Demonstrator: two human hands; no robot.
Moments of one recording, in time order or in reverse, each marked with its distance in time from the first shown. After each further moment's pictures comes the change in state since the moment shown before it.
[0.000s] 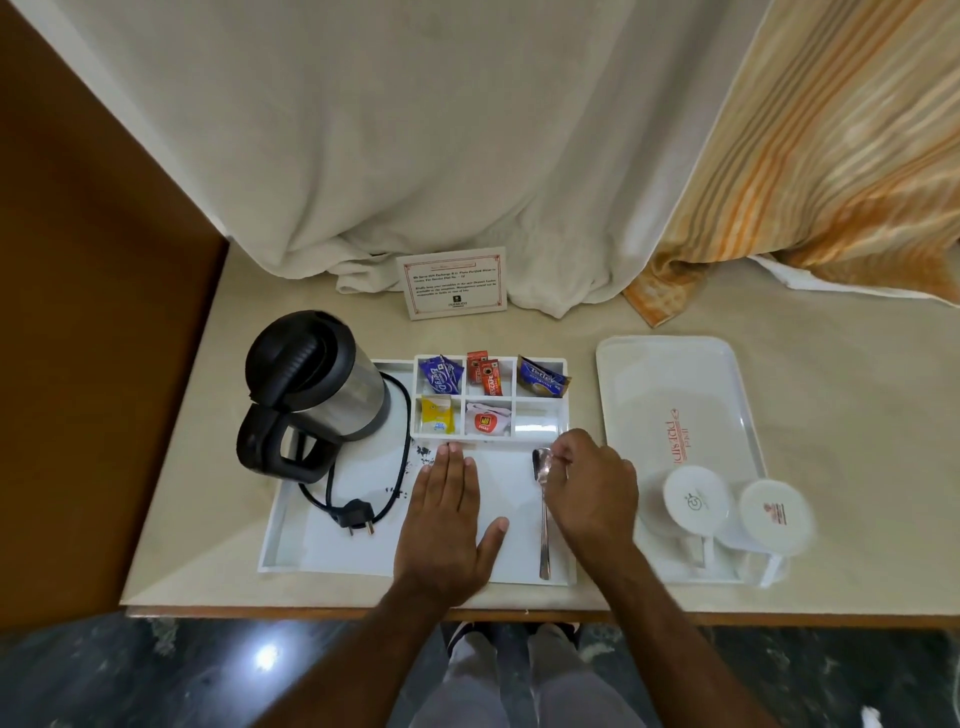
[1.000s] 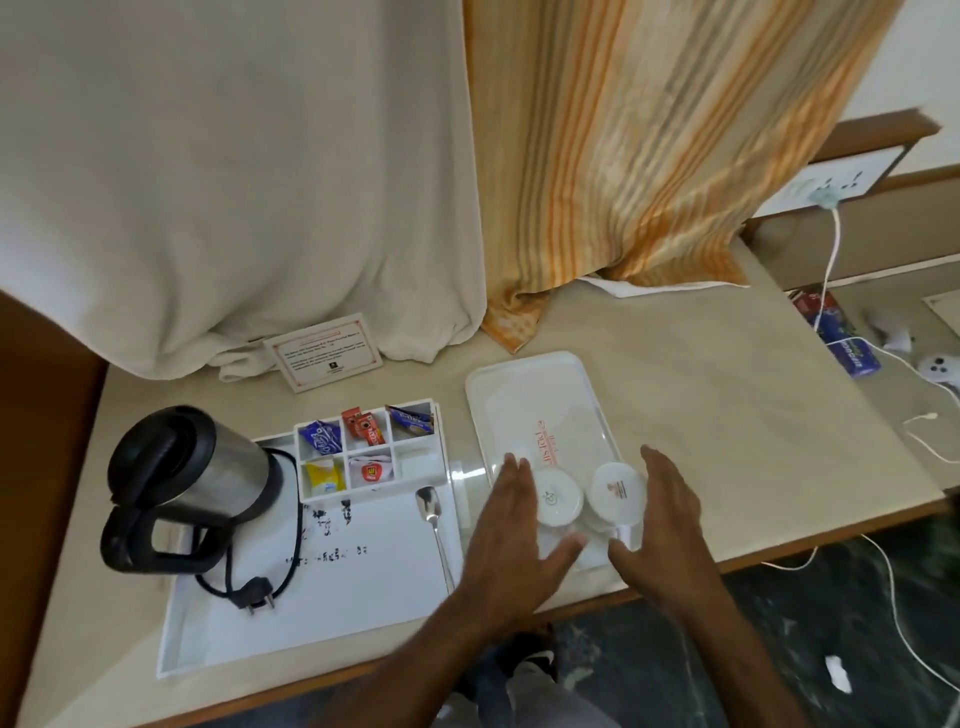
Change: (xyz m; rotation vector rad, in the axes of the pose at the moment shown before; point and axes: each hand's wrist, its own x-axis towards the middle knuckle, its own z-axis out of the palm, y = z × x) left_hand 0.029 0.188 -0.046 -0.531 -0.045 0.191; right_hand -0.054 0.174 -0.108 0.243 0.031 0.150
